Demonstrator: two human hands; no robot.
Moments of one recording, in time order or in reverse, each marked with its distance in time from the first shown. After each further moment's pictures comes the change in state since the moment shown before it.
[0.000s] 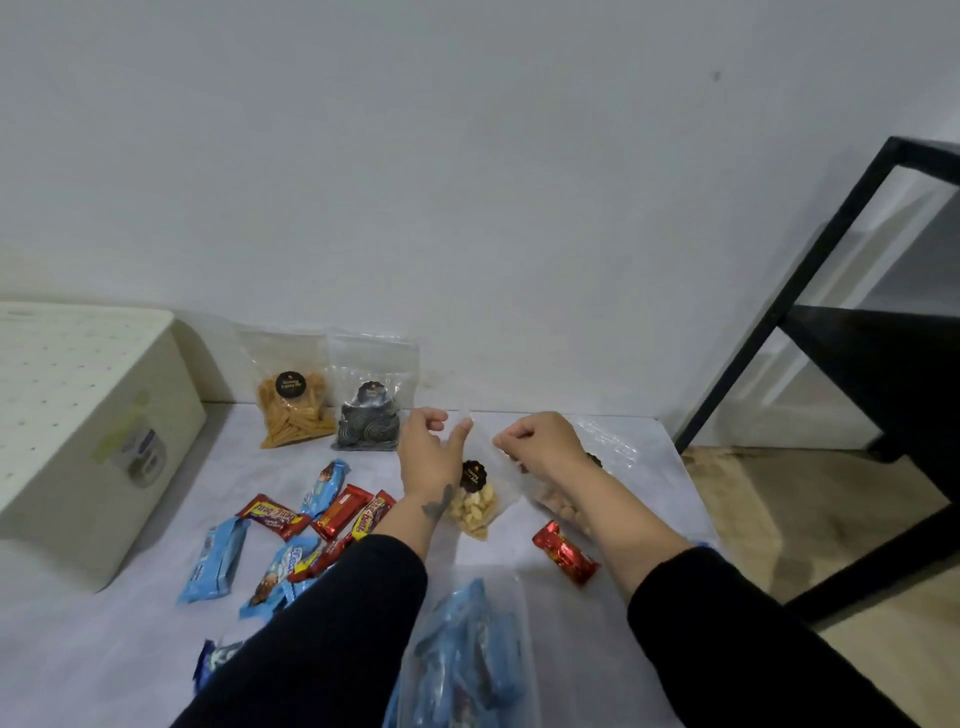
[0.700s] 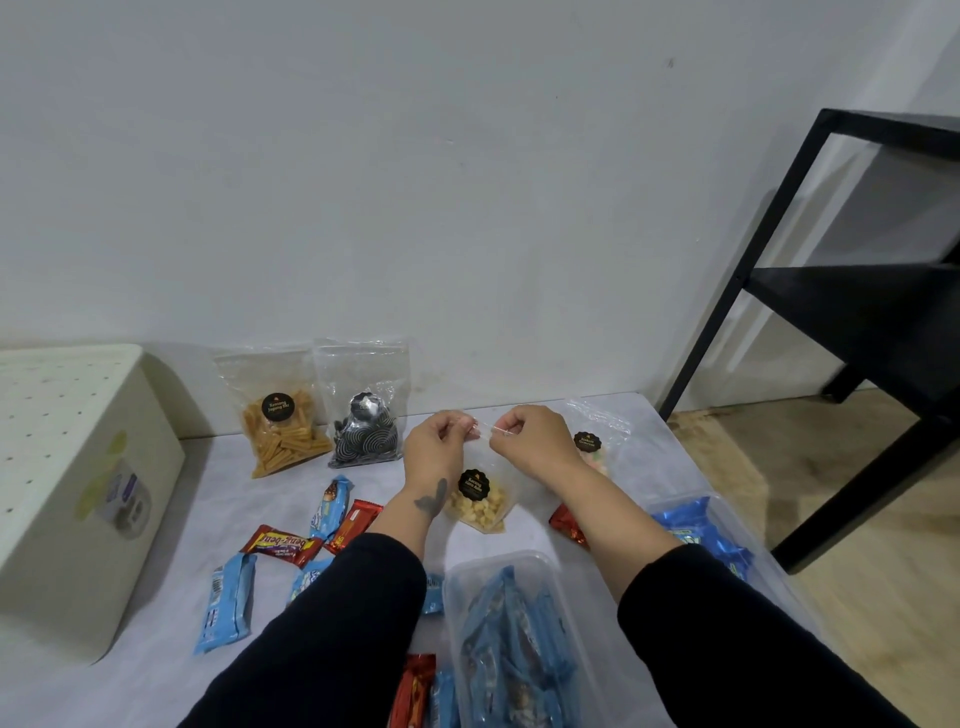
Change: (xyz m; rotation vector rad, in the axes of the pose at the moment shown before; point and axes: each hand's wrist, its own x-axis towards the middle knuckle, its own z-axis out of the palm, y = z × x) left_hand 0.016 -0.006 -0.017 -0.155 -0.308 0.028; right_hand -0.024 -0.019 0.026 -0.058 0.164 0.007
